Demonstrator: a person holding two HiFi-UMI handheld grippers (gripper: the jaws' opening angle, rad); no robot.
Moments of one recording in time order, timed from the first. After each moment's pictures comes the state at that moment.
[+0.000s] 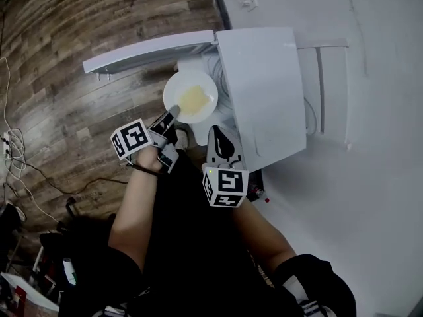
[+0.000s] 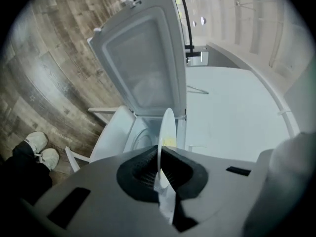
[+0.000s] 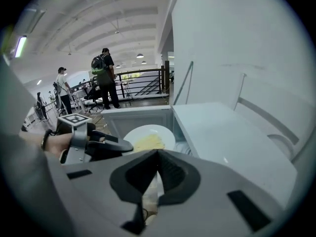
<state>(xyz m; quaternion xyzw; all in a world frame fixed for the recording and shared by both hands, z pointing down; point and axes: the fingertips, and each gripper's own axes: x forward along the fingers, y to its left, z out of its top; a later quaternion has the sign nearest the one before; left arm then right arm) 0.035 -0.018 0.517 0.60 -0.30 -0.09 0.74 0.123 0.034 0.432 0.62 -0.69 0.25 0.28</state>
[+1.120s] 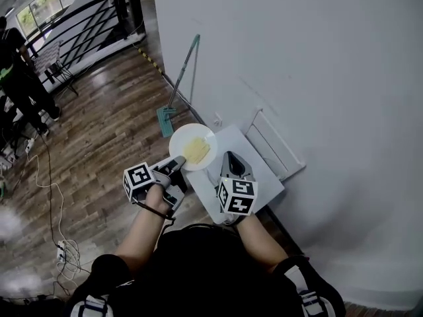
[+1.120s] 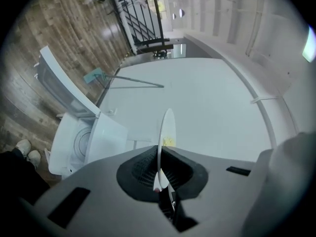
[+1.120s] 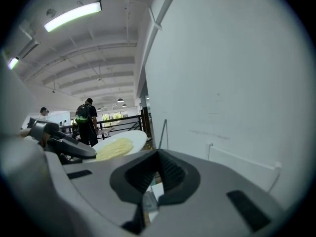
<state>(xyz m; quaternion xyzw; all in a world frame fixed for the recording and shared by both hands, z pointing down) 0.076 -0.063 0.182 0.68 -0.23 -0.10 0.69 0.220 -0.015 0.148 0.75 -0.65 0.15 0.05</state>
